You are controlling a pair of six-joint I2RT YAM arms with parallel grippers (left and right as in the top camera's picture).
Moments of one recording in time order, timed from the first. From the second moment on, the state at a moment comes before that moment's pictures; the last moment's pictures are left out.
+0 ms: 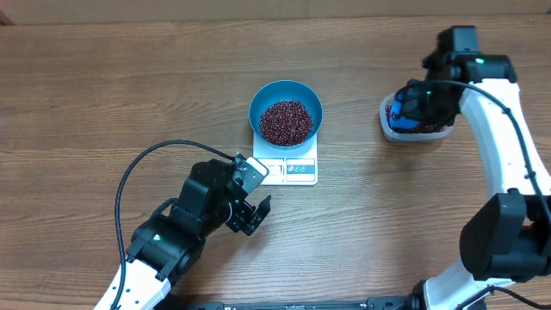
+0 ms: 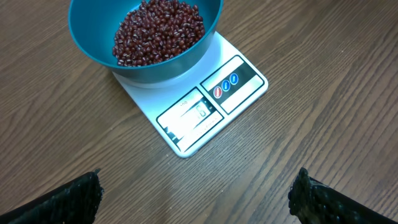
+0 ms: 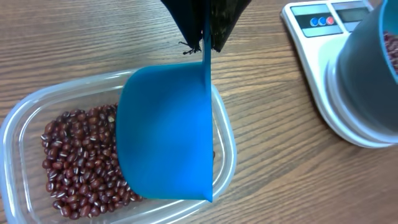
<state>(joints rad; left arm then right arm) -0.53 0.94 0.69 -0.50 0.08 0.18 -0.06 1.81 1.62 -1.13 -0.17 0.23</state>
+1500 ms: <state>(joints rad) -0.53 0.94 0.69 -0.50 0.08 0.18 -0.15 1.62 1.66 -1.21 -0.57 -0.27</state>
